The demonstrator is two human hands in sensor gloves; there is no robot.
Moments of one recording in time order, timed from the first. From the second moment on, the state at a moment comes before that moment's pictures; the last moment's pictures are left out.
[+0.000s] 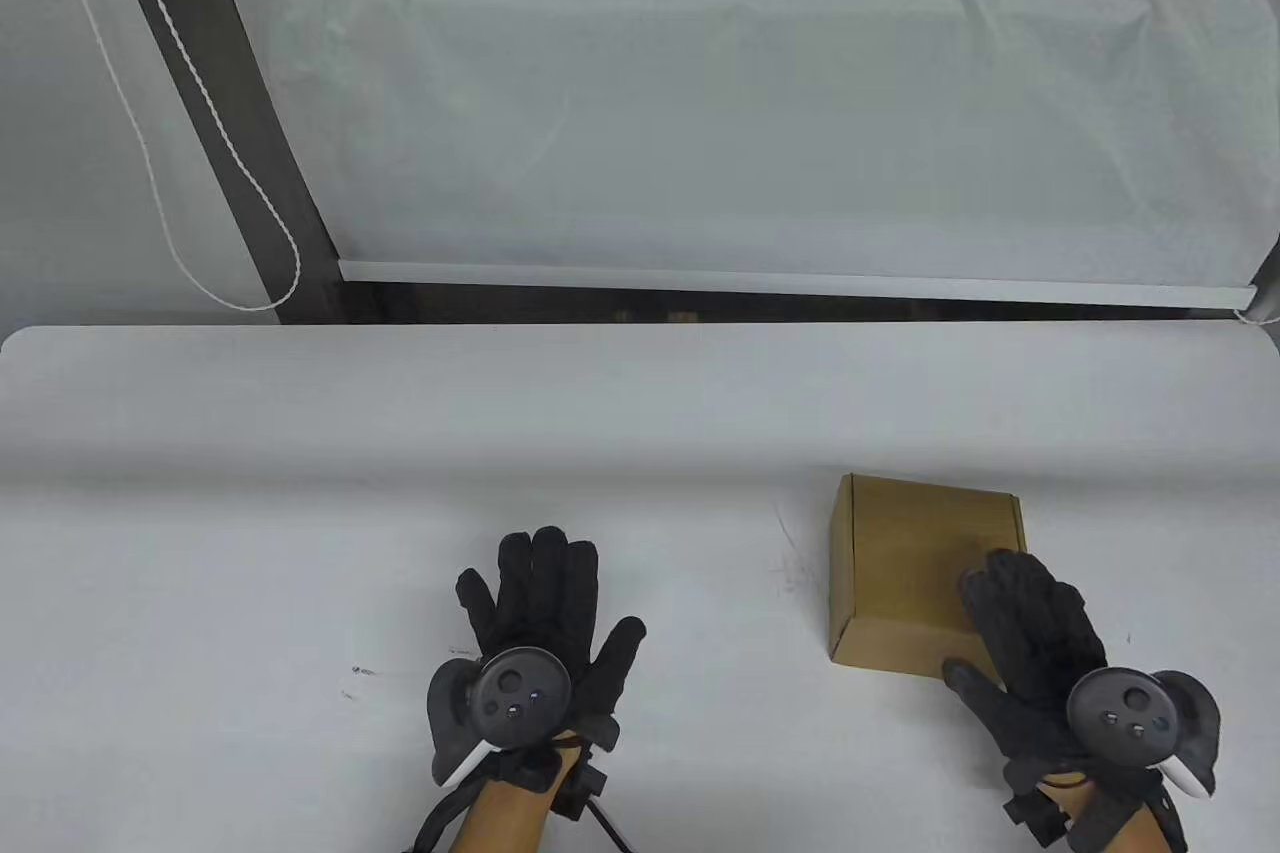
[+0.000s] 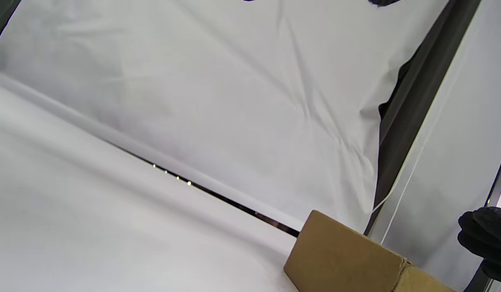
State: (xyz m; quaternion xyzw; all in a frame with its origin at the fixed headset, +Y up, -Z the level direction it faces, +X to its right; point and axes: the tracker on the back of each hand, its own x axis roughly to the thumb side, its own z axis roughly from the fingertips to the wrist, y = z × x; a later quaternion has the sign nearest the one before) left_hand -0.120 -0.696 -0.269 0.12 -0.16 0.29 0.94; right_hand 0.320 -0.705 -0.256 0.17 -0.09 0.94 0.26
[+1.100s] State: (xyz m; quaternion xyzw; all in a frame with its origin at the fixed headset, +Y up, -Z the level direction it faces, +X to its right) left_hand -0.078 -0.772 -0.277 -0.38 -0.15 0.25 0.88; right_hand 0.235 -0.743 -0.250 0.32 0.13 0.88 0.33
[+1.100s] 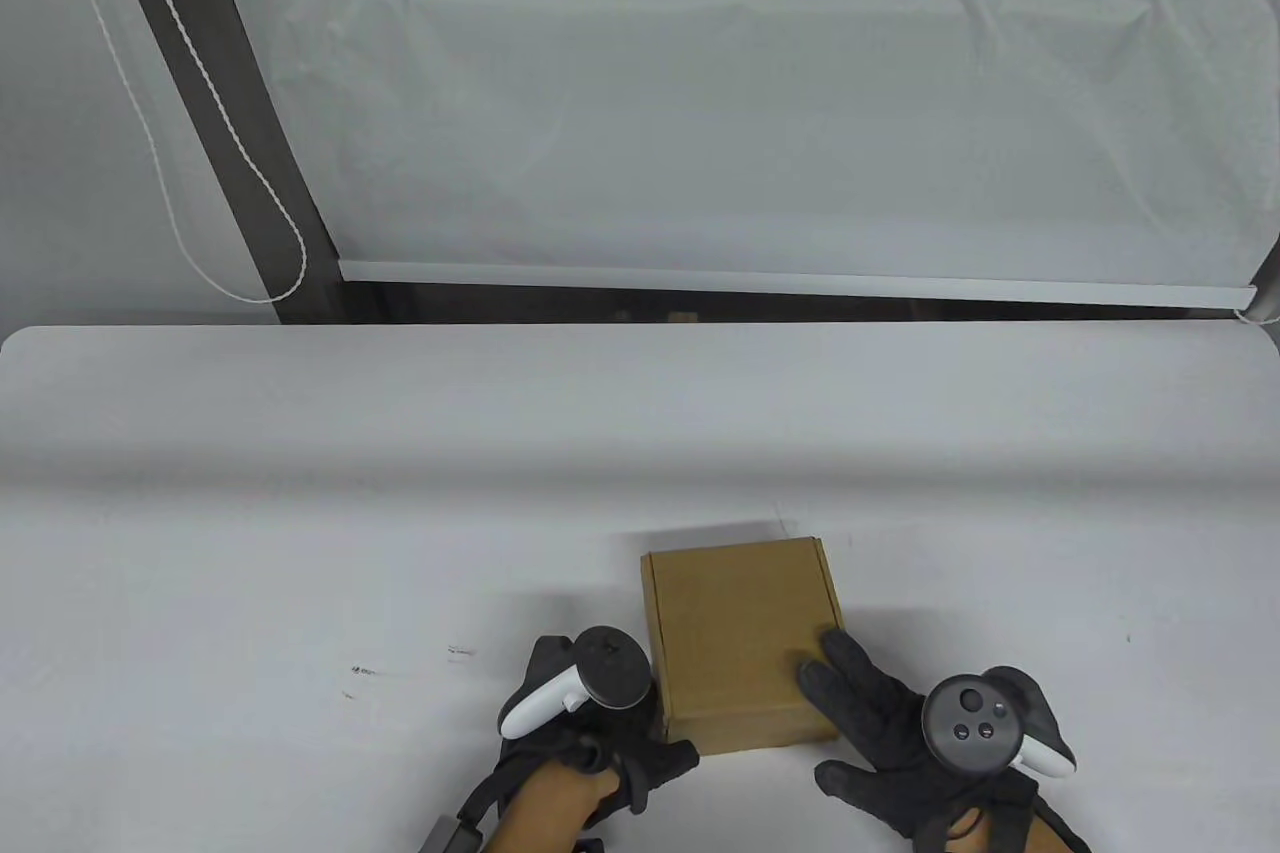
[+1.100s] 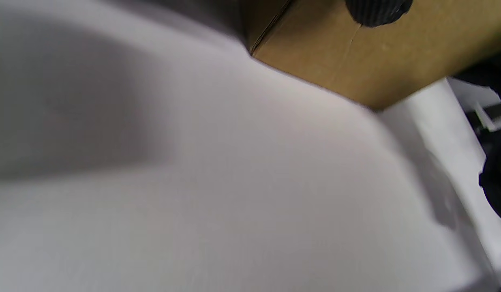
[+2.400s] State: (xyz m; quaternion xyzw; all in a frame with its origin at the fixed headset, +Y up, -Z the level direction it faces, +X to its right) left_hand -0.063 -0.711 -0.263 -0.09 -0.35 0.34 0.87; right_hand 0.274 -0.740 -0.255 0.26 0.10 0.81 0.52
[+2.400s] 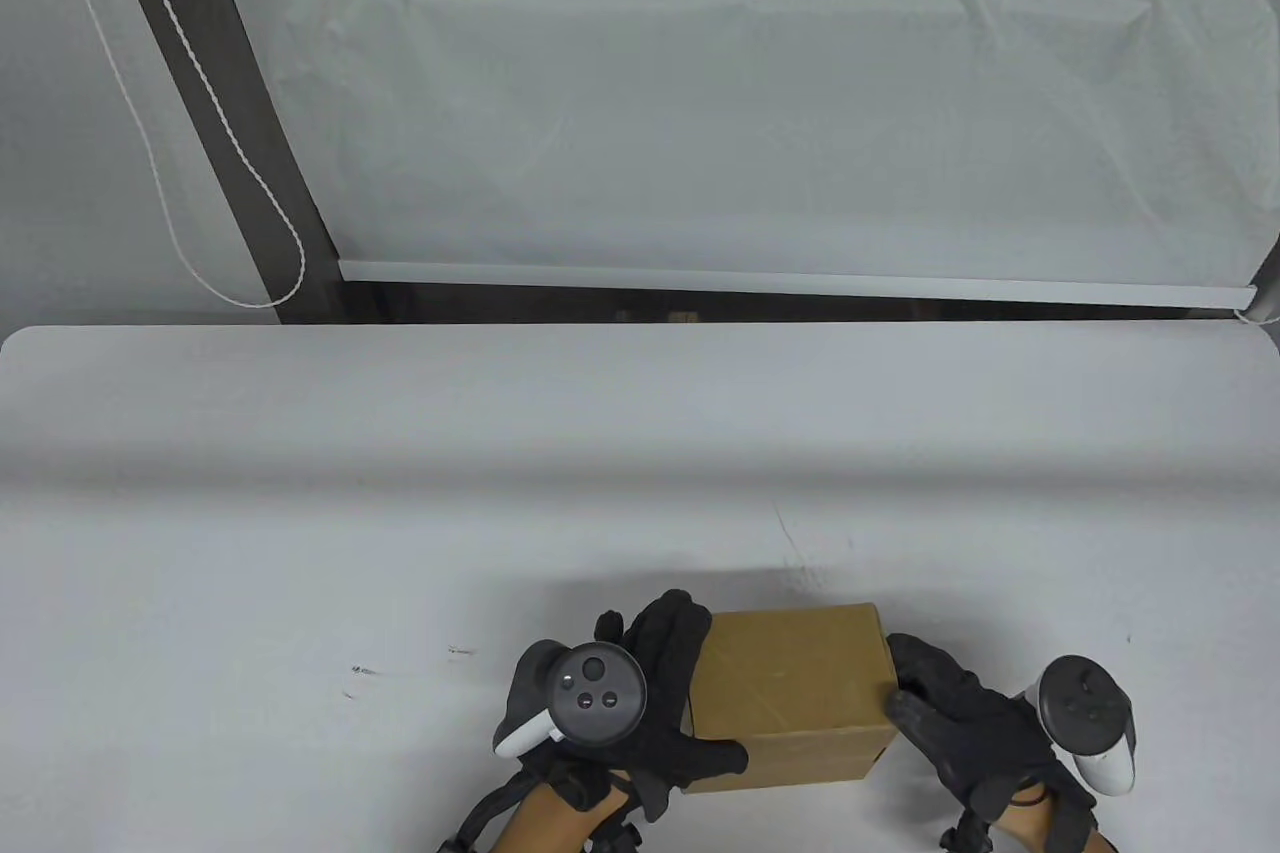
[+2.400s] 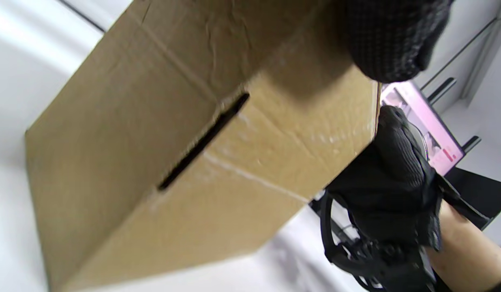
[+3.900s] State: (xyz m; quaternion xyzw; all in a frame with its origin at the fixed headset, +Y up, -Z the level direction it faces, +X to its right) left_hand -0.074 -0.740 -0.274 -0.09 -0.22 0.64 0.73; right_hand 0.310 -0.734 -0.257 0.14 0.00 0.81 0.57
